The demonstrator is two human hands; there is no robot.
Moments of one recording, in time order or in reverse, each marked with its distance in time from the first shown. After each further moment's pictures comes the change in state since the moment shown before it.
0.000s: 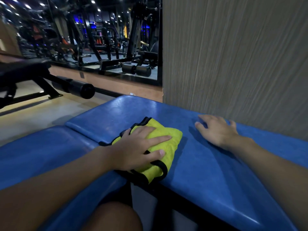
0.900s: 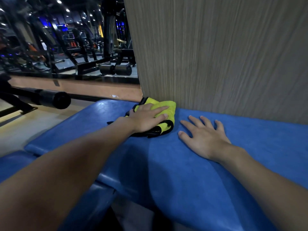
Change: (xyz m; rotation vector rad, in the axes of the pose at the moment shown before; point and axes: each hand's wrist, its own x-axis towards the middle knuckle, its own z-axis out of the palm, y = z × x) left_hand 0.184 -0.013 -0.004 -0.045 -0.031 -0.122; right_hand -0.004 0.007 0.027 -0.058 -0.073 -0.021
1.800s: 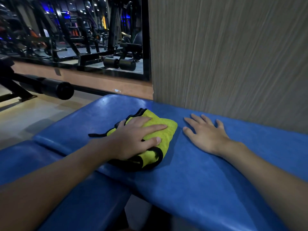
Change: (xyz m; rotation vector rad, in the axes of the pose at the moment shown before) left_hand -0.098 -0.047 0.005 -0.029 0.046 0.171; right_hand 0.033 -0.022 -0.001 -0.007 -0.020 -0.009
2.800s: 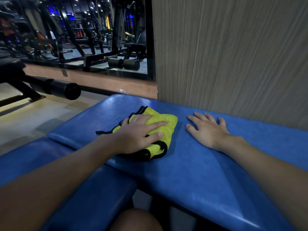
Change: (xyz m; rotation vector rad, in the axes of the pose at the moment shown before) left_hand -0.007 -0.004 -0.003 0.041 -0.014 -0.019; right_hand -0.005 -0.003 -0.005 0.005 -0.010 0.015
